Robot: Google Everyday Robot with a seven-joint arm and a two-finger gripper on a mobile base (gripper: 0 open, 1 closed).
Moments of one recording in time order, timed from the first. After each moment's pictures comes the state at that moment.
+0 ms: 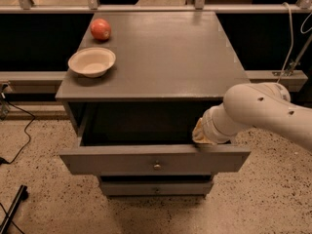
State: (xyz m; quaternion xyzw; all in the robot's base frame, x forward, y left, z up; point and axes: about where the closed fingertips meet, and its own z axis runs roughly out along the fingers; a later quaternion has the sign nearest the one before) arm 0.540 -0.141 0.696 -0.72 0.65 -0.04 0.23
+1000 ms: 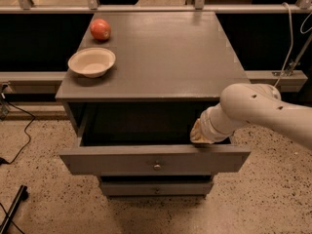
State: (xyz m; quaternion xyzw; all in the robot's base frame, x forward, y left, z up) arm 0.557 -0.139 0.671 -0.72 0.65 -0.02 0.23
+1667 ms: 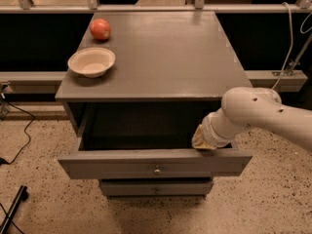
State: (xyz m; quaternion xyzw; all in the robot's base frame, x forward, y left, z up) arm 0.542 -0.145 0.655 -0.72 0.66 0.00 0.20
